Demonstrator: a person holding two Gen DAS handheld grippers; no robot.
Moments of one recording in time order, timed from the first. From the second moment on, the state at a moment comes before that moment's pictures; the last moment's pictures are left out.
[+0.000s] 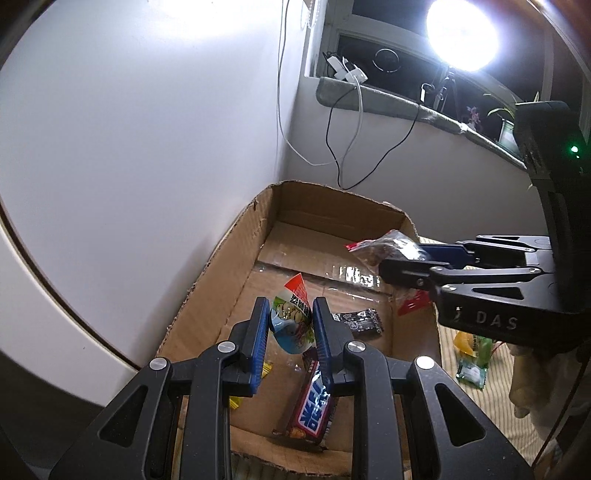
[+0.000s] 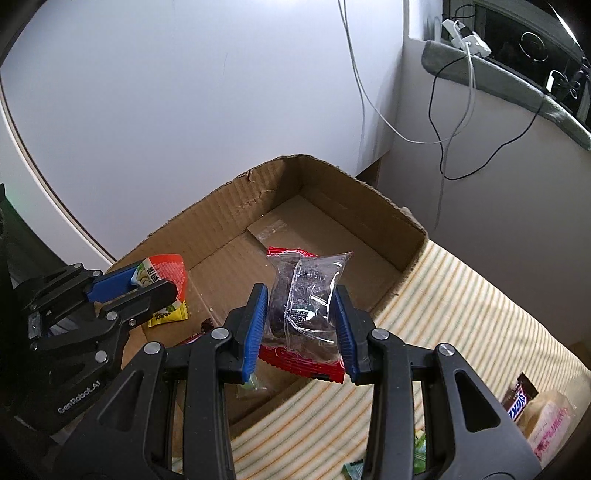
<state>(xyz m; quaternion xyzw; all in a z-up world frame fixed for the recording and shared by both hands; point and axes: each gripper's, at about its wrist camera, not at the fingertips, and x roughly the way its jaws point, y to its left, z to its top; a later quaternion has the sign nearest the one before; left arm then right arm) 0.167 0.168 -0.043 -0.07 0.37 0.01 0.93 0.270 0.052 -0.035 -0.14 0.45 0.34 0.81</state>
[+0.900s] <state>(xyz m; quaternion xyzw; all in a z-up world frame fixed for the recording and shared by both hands) 0.148 0.156 -0.026 -0.07 0.35 0.01 0.94 0.254 0.016 0.002 -0.13 0.40 0.33 0.84</state>
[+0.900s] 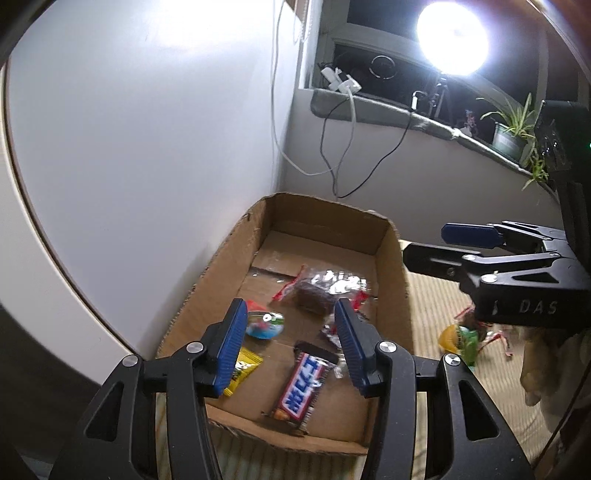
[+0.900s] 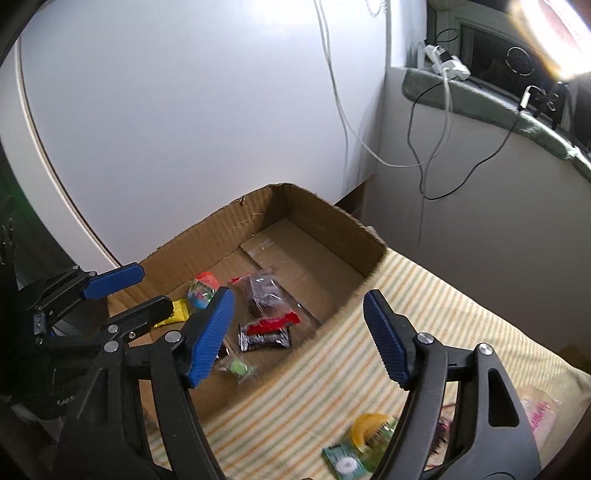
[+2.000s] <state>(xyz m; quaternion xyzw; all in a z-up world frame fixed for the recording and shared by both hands) 0.129 0.013 -0.052 -0.03 0.39 -0.13 0.91 0.213 -0.201 -0.027 -0.08 0.47 0.24 0.85</state>
